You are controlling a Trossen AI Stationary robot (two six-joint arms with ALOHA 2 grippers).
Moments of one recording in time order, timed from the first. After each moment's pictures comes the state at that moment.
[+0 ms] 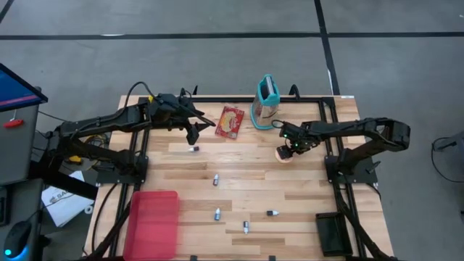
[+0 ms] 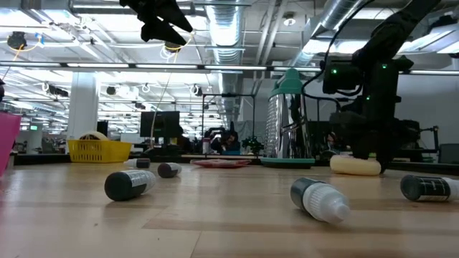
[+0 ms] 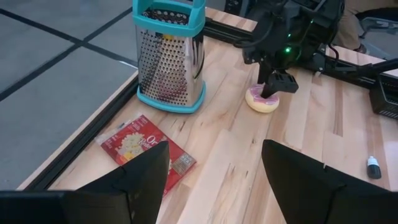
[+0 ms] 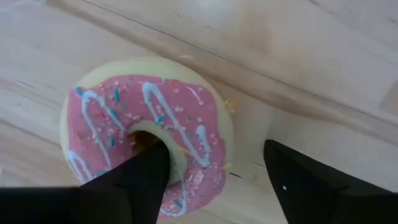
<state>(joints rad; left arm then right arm) 0.26 1.11 1.07 -0.48 -0.13 -0.15 -0.36 1.39 0.60 -0.63 -0.01 0.80</state>
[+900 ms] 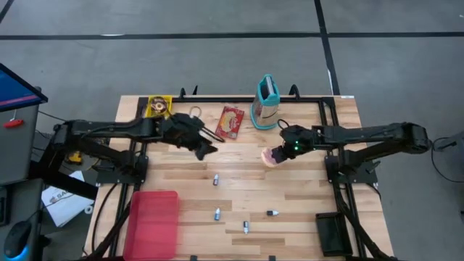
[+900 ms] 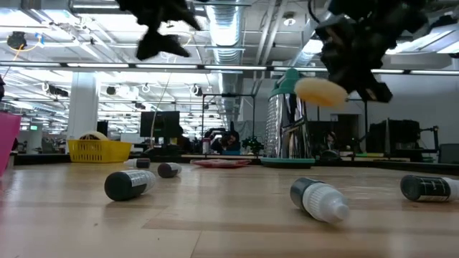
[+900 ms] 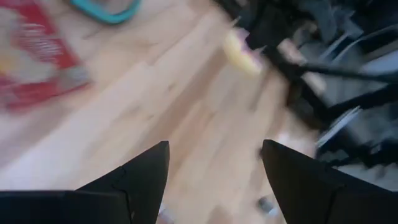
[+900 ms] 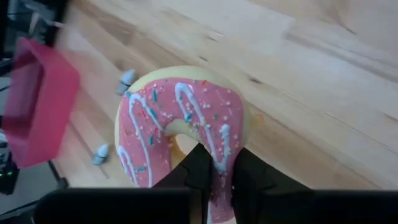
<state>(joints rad) 0.09 1.21 0.98 -0.37 0.02 -0.72 -0.08 1.11 0.72 -0.46 -0.04 1.01</state>
